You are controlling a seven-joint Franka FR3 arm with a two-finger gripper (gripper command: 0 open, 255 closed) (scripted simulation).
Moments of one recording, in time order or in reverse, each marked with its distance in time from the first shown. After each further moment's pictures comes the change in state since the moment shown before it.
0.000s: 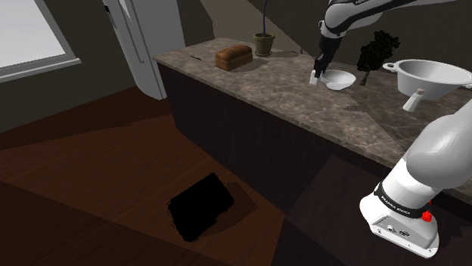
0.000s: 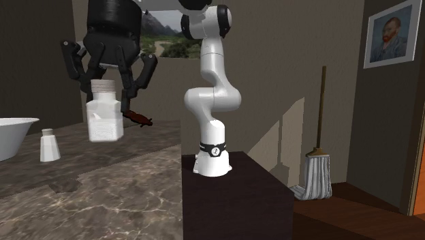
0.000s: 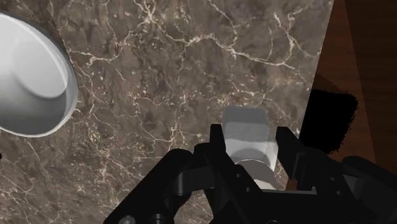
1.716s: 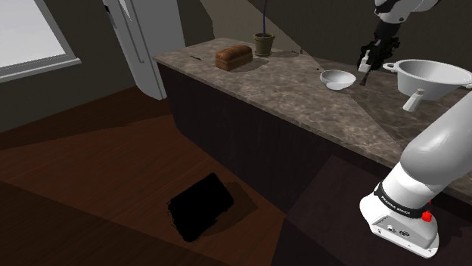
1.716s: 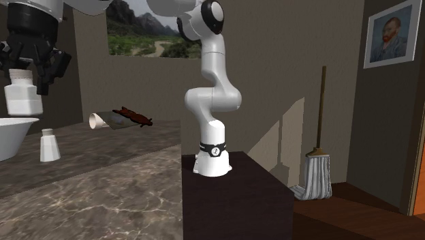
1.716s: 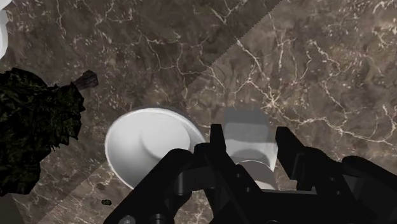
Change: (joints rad) arm -0.144 0.102 -0.336 0.208 0.075 -0.072 -0.525
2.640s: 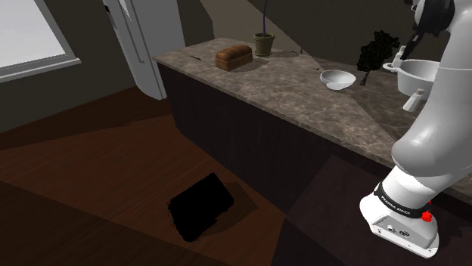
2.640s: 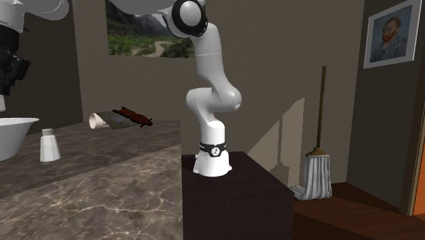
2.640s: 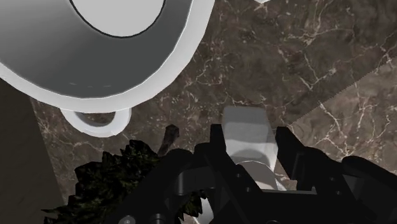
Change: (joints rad) arm -0.269 0.445 -0.161 0.407 0.399 -0.122 -0.513
